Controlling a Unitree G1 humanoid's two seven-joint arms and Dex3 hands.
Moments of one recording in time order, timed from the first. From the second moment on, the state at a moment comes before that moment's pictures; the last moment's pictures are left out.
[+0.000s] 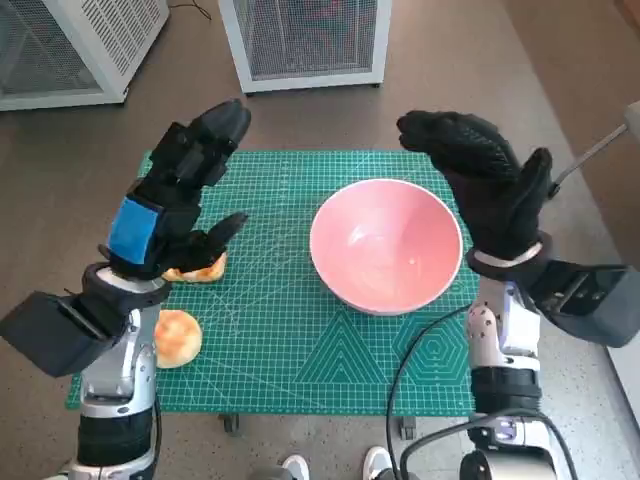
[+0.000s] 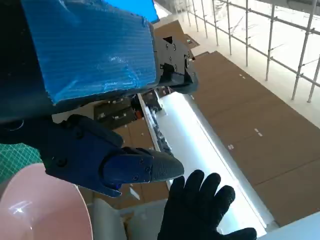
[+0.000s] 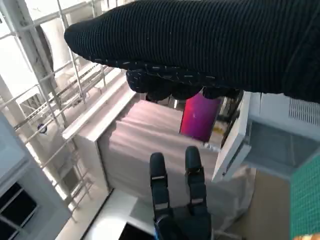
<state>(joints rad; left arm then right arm) -0.40 0.27 0.15 -0.09 -0.24 -0.17 -0.34 -0.72 -0.09 -0.20 0.54 0.44 -0.59 0.71</state>
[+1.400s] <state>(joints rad) -0.39 0.25 0.15 -0.10 -0.24 -0.17 -0.33 -0.84 -0.16 -0.29 1.32 0.11 -0.53 0.11</state>
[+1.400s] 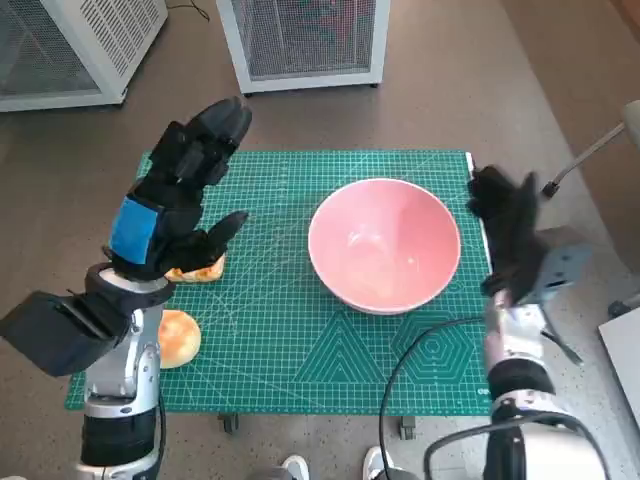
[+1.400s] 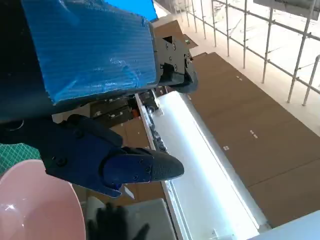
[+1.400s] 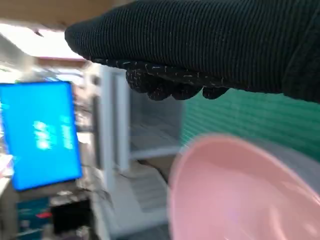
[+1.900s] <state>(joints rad) -0.34 0.26 0.17 -0.17 -0.25 -0.14 -0.31 -0.84 -0.06 -0.30 1.33 0.11 -0.47 0.11</state>
